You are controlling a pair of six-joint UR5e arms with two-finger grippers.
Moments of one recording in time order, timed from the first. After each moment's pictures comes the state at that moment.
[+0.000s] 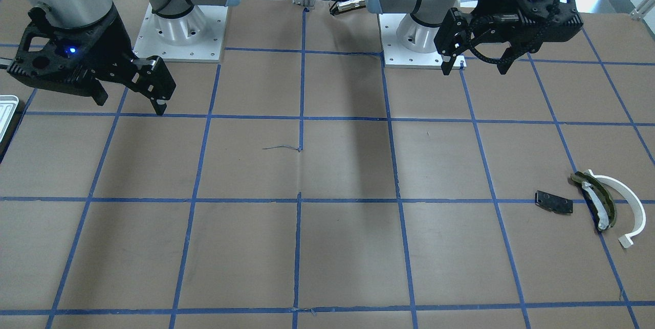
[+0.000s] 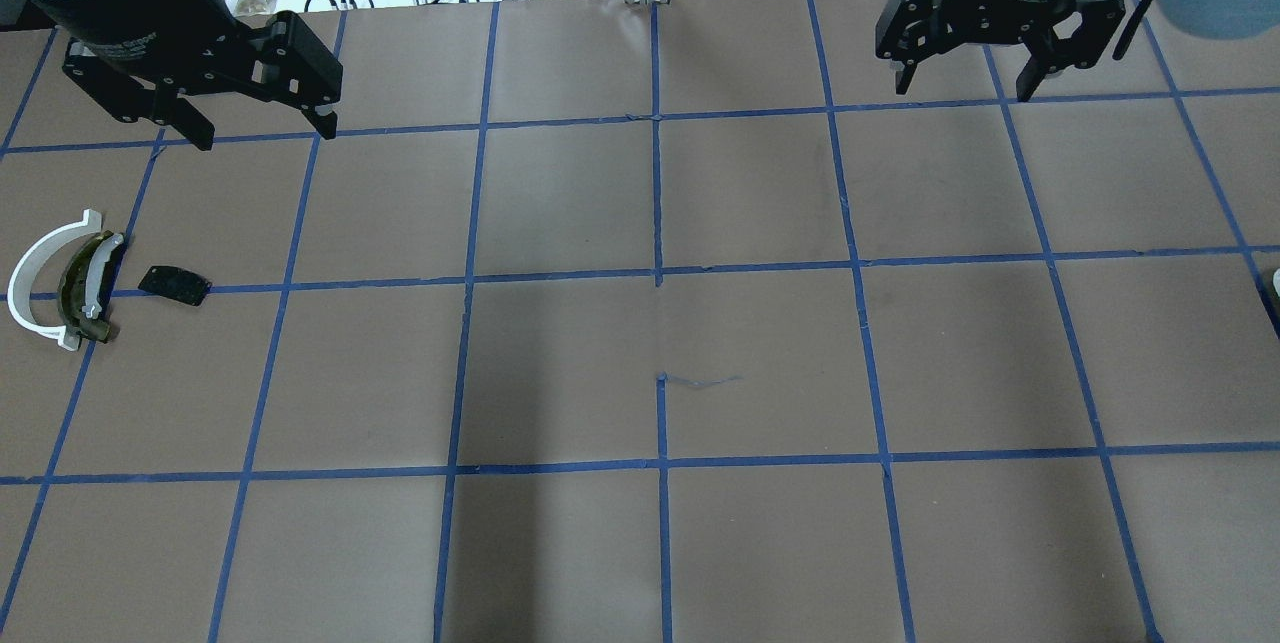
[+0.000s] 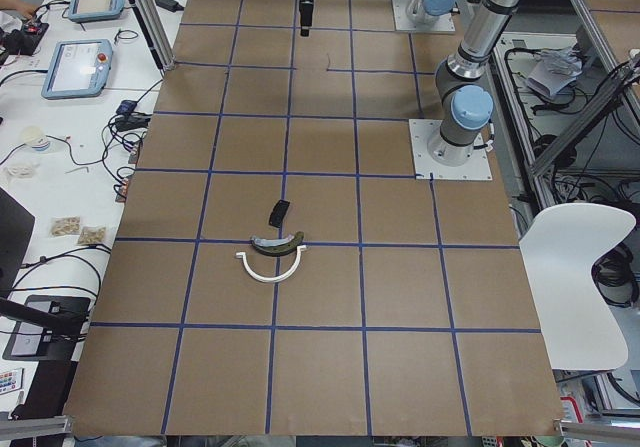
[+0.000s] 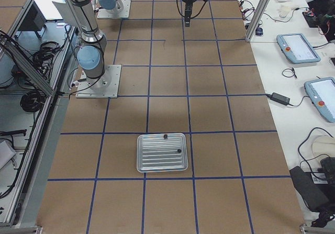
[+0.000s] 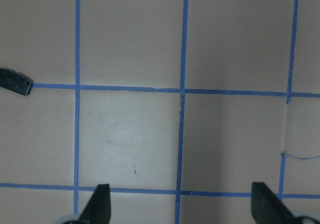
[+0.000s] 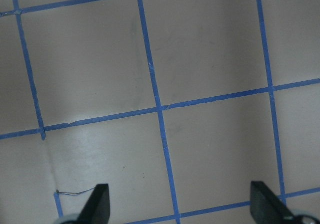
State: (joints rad) left arm -1.51 -1.51 -1.49 -1.63 1.57 0.01; right arm 1.57 -1.51 1.47 -1.59 -1.61 0.16
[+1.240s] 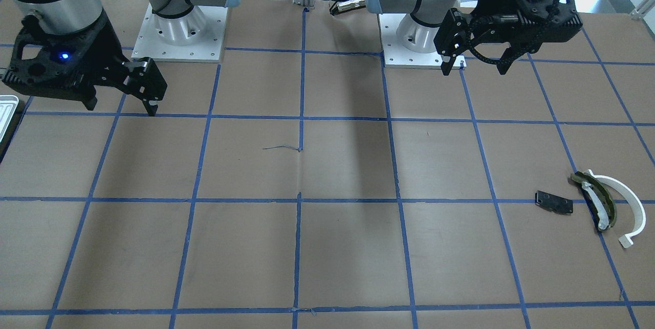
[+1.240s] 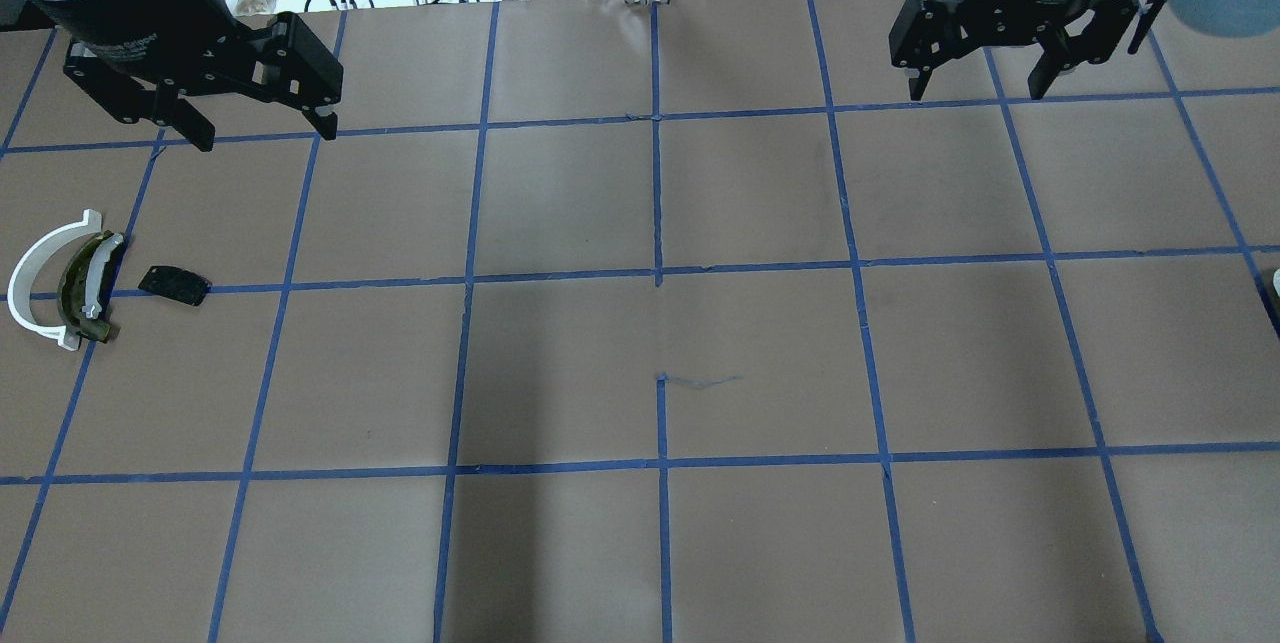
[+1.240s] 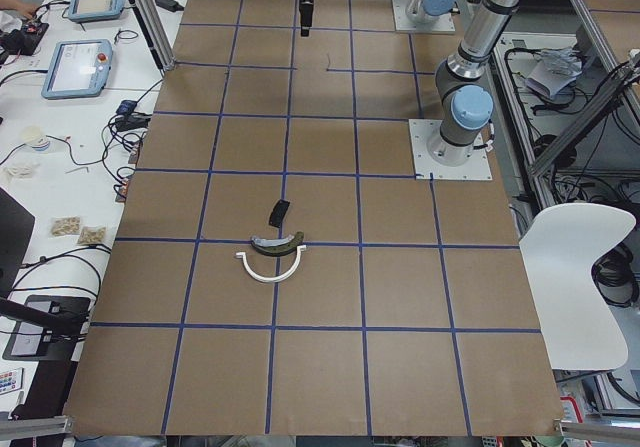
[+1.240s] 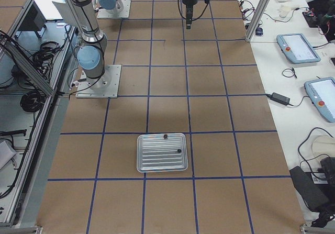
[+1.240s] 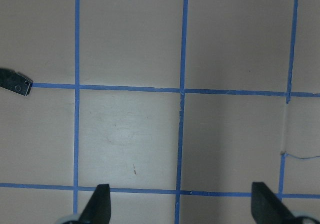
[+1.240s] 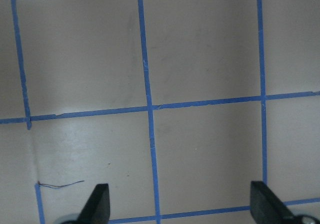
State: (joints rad) left arm -1.51 -1.51 -1.50 -1.63 1.57 0.01; right arm 1.53 -1.50 1.47 -1.59 -1.63 -0.01
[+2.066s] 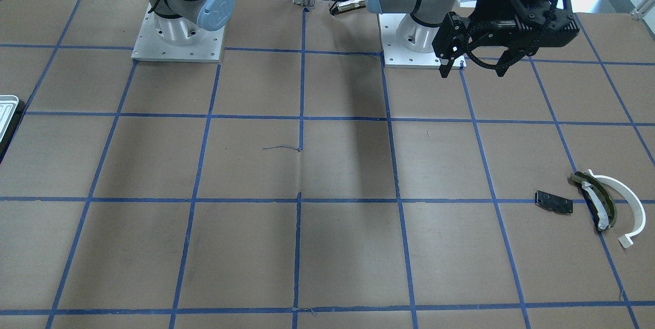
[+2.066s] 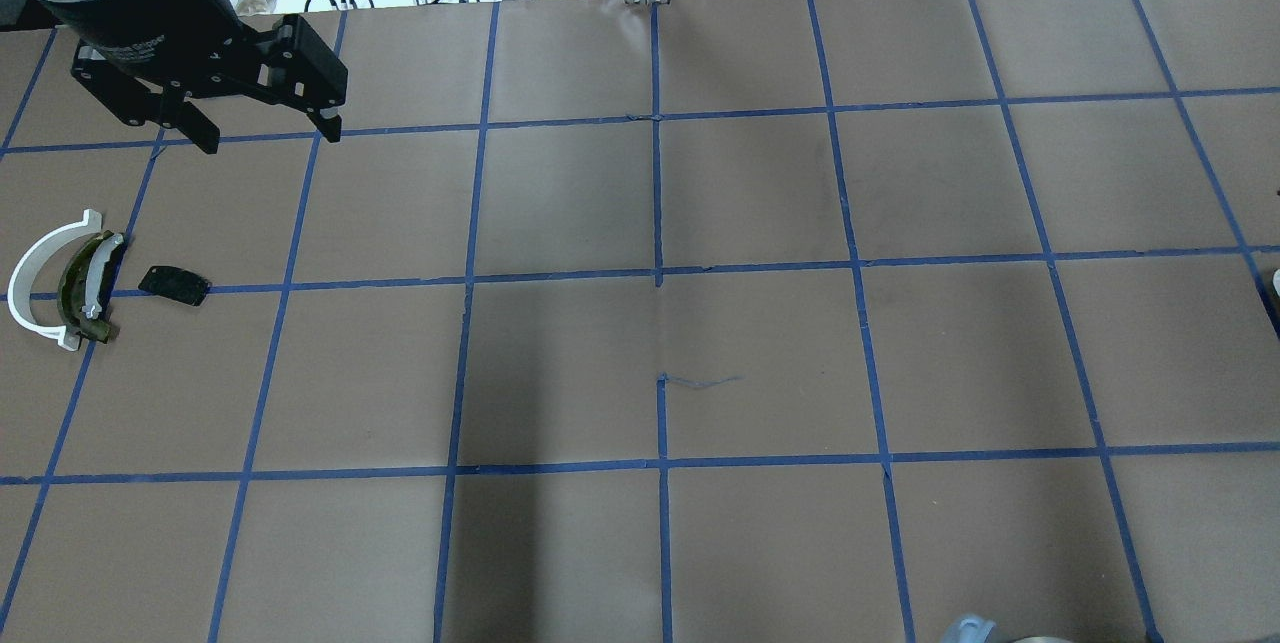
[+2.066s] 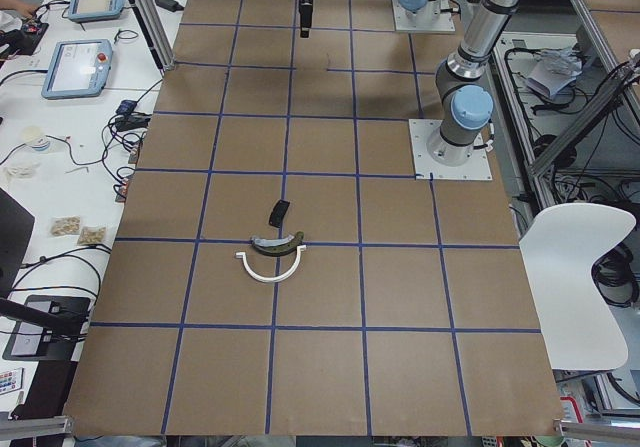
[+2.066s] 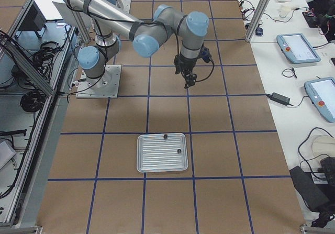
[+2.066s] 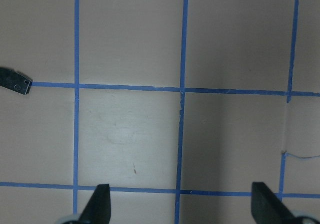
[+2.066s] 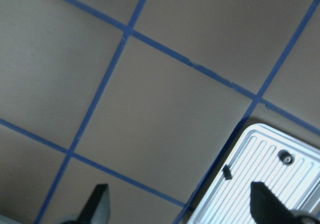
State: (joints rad) left arm -1.52 -1.52 -1.49 -1.64 1.57 0.00; right arm 0.90 -1.42 1.63 -1.73 -1.67 -1.22
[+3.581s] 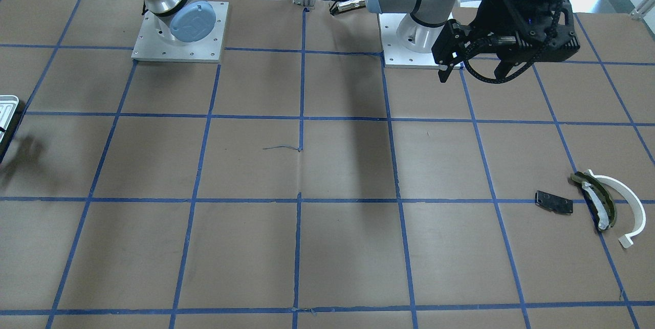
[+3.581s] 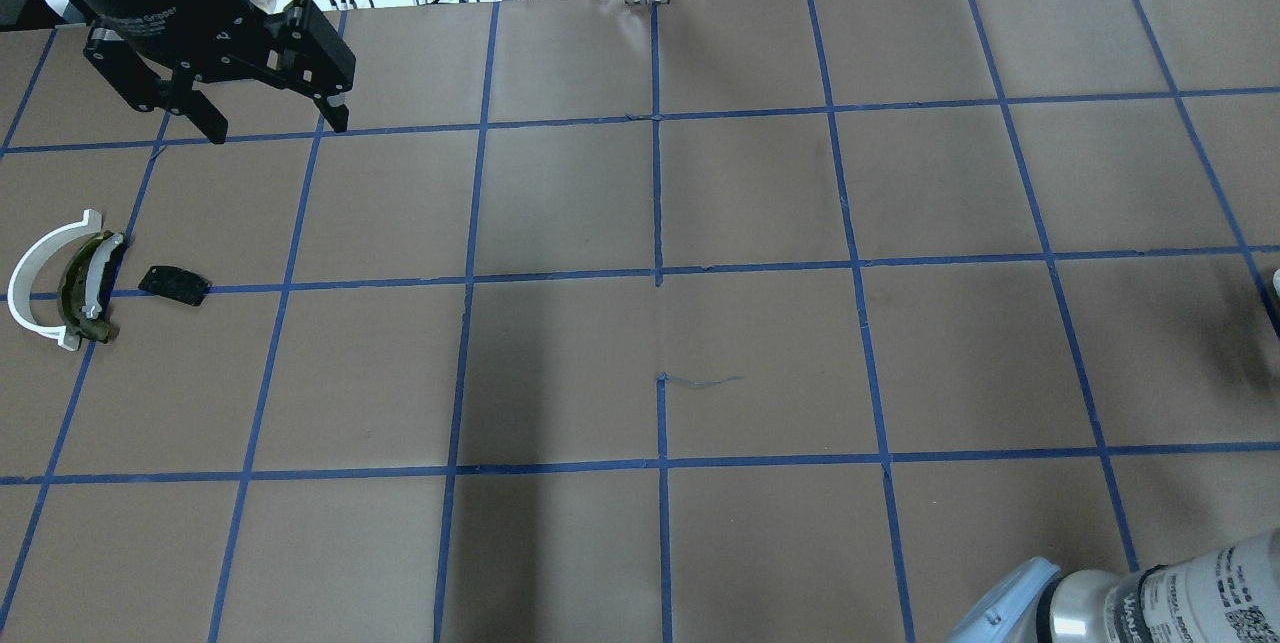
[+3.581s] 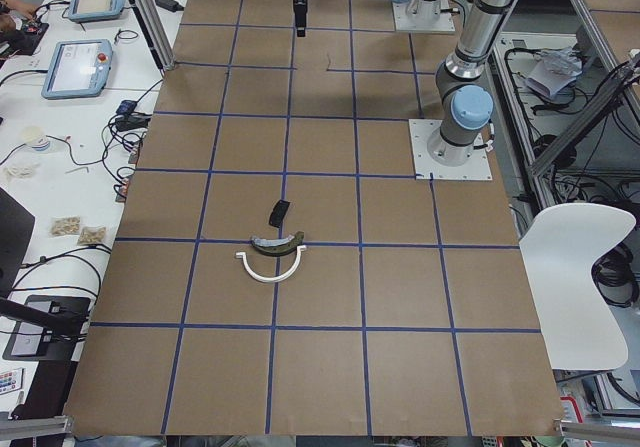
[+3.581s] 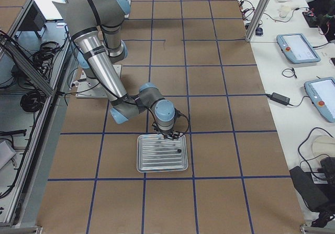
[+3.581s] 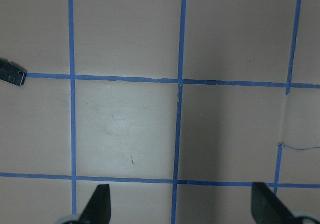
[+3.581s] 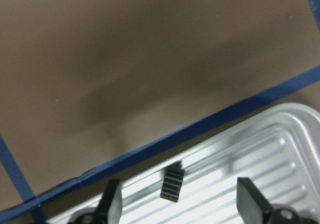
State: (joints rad) left arm -1.52 -1.59 -1.42 -1.72 1.57 0.00; right arm 0.59 -1.17 1.91 -2.31 -1.54 -2.13
